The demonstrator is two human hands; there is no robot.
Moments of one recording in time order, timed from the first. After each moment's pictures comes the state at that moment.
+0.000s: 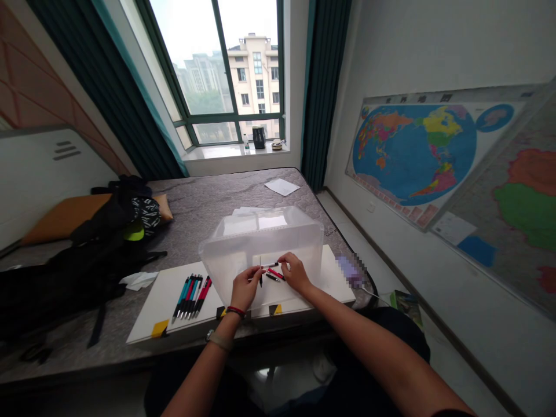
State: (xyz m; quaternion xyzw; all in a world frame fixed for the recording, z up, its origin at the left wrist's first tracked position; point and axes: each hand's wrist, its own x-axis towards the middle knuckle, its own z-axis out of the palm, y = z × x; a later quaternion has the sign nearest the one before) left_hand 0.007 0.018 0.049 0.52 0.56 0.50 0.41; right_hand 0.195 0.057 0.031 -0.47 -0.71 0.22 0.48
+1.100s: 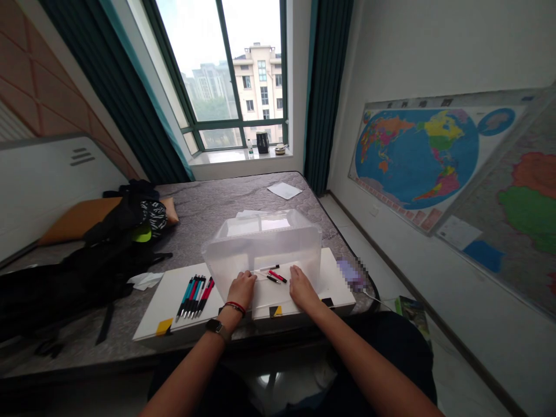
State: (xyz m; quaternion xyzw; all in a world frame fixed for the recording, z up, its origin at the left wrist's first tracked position) left_hand -0.011 0.021 0.051 0.77 0.63 0.02 0.06; right_hand 0.211 0.022 -0.003 -0.59 -0.74 0.16 0.29
